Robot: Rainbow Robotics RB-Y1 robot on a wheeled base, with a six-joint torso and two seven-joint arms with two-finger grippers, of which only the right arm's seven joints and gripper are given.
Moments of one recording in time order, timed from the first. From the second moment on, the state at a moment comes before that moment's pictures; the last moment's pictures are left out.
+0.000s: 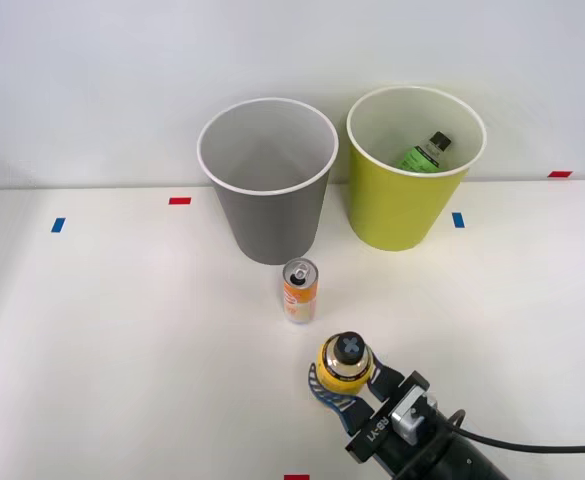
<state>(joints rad) 0.19 -0.62 0.78 -1.75 -0.26 -0.59 1.66</state>
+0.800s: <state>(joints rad) 0.18 -0.60 0.63 -2.16 -0.31 -0.17 1.58</state>
